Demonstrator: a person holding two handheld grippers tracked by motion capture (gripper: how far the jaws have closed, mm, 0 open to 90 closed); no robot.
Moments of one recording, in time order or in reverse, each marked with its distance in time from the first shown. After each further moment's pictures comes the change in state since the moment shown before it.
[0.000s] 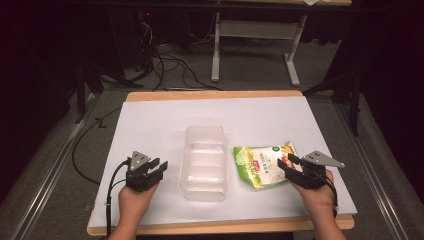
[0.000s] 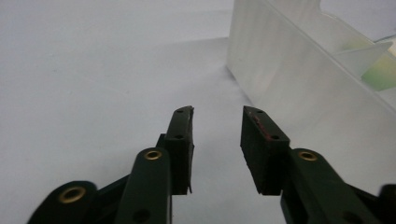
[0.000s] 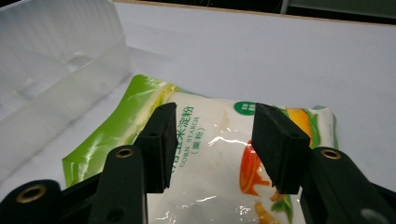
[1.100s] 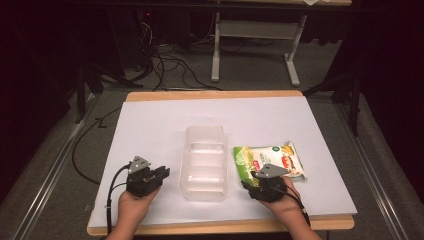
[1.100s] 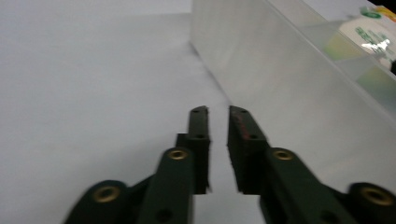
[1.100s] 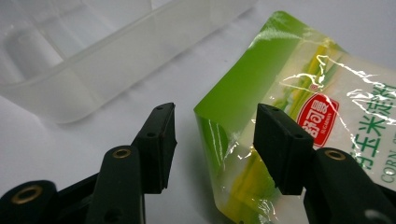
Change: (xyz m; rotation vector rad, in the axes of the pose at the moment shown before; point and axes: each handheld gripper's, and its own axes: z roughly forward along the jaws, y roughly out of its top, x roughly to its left) left arm -0.010 -0.011 0.002 0.058 -0.144 -0.010; right arm 0.087 -0.018 0.049 0.231 0.173 -0.240
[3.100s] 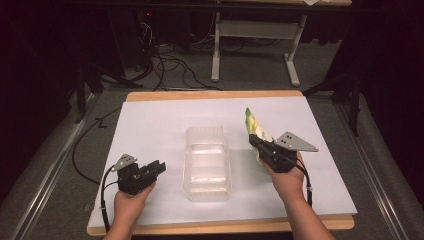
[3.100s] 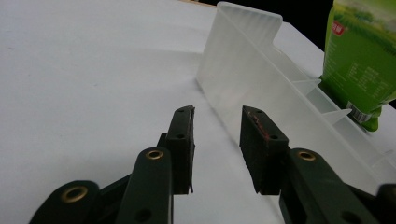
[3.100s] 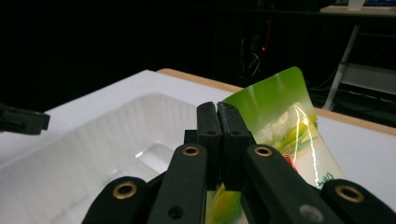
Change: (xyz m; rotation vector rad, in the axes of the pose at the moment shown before) left arm 0.023 0.003 -0.020 -0.150 -0.056 -0.167; right arm -0.032 0.078 -0.046 -0.483 -0.029 0.105
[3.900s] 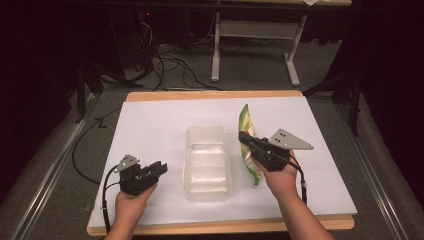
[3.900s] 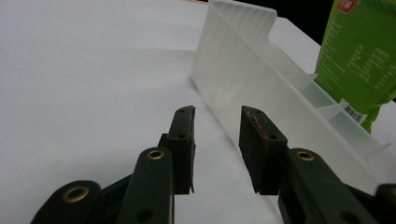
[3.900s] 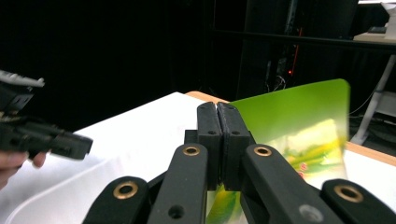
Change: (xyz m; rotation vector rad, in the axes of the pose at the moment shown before) left arm -0.005 -0.002 0.002 0.006 -0.007 0.027; right arm 0.017 0.019 0.011 -0.072 0.122 -0.019
